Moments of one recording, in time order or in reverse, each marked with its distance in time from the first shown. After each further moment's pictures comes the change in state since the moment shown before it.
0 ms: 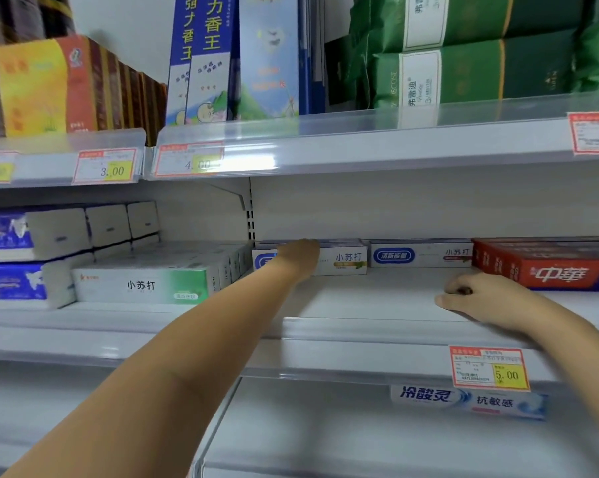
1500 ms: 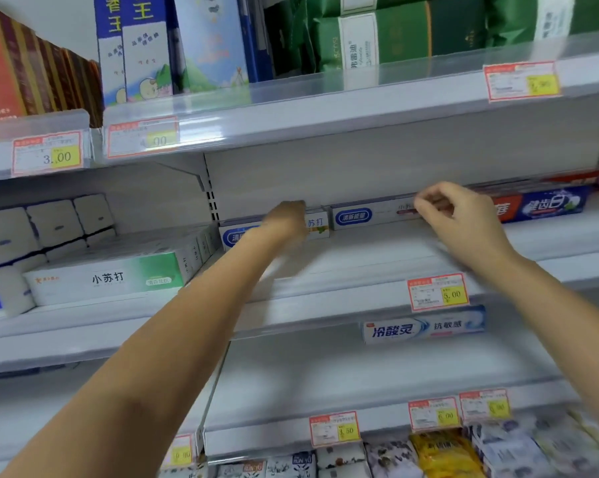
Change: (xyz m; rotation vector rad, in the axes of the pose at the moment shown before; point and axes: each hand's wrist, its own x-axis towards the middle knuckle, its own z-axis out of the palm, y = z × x) left_hand -0.044 0.026 -0.040 -0.311 0.027 0.165; right_hand -0.050 -0.016 -0.006 0.437 0.730 -0.190
